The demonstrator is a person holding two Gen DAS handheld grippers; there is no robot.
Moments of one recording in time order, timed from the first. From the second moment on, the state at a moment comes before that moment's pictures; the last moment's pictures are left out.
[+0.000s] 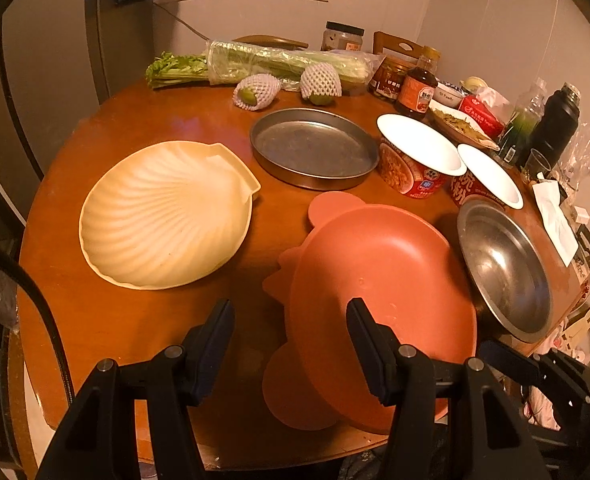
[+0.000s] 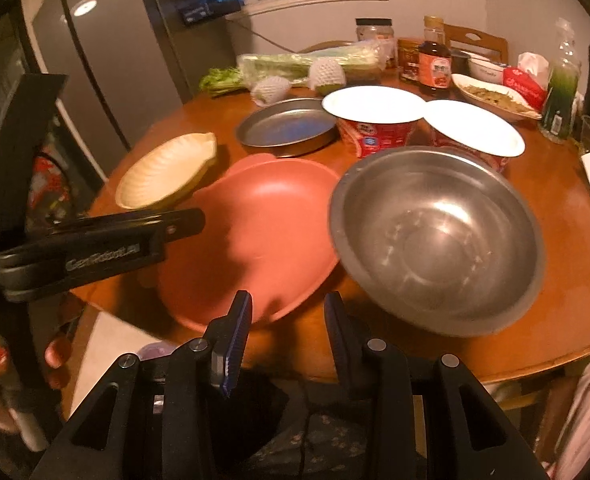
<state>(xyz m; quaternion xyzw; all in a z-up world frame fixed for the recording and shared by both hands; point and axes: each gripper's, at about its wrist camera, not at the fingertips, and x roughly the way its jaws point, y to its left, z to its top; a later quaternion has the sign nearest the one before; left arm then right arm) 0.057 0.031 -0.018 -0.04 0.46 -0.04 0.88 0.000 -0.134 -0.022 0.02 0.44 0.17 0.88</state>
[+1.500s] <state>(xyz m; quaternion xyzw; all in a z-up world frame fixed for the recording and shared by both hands) 0.043 0.107 0.018 -0.11 0.42 0.02 0.90 0.048 -0.043 0.021 -0.05 0.38 0.25 0.89</state>
